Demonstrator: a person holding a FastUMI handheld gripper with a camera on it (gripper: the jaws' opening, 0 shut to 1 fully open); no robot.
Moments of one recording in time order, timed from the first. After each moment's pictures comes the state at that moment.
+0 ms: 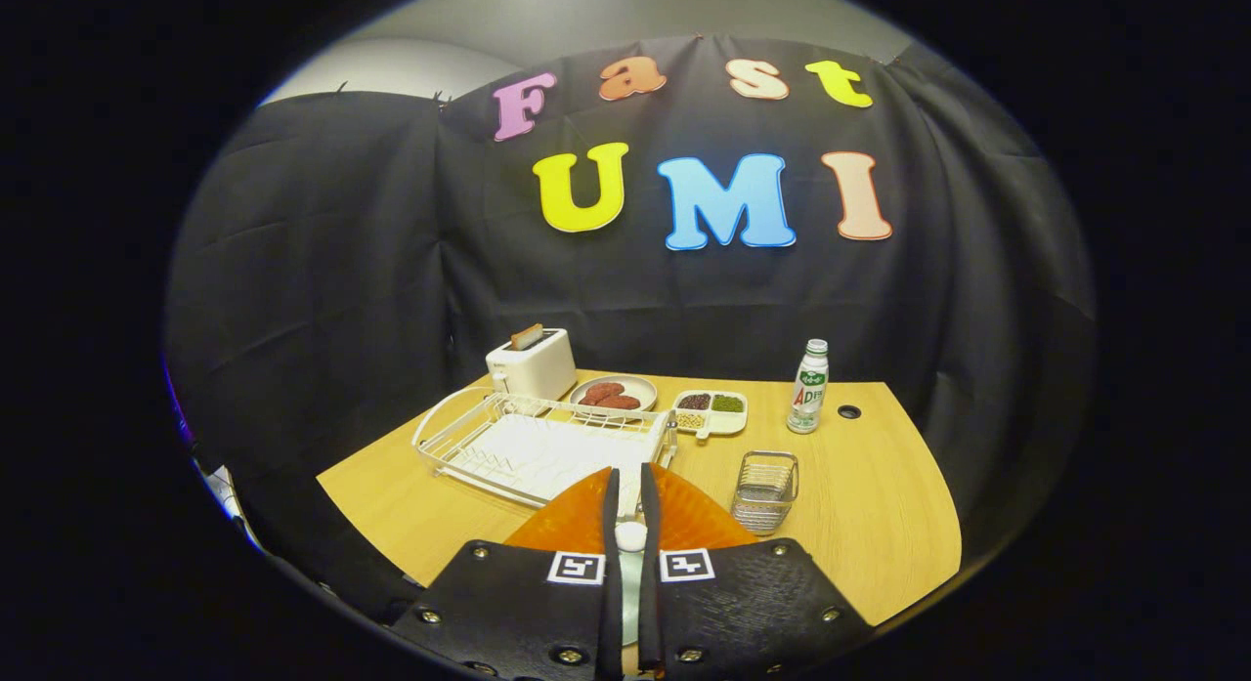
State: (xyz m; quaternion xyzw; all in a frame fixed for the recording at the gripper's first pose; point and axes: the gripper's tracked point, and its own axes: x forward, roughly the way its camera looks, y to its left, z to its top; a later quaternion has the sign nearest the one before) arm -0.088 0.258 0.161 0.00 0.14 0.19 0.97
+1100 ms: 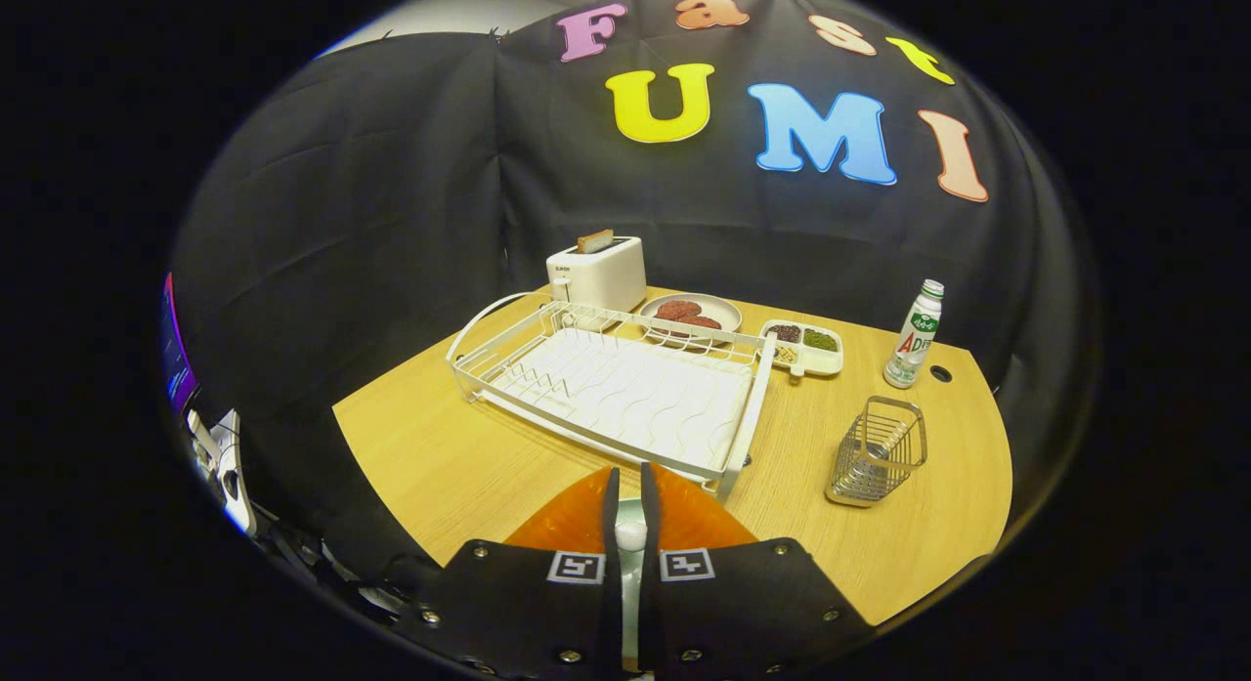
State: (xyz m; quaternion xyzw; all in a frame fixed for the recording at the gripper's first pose) arm -0.071 0.347 0.066 -0.06 0.24 0.27 0.93
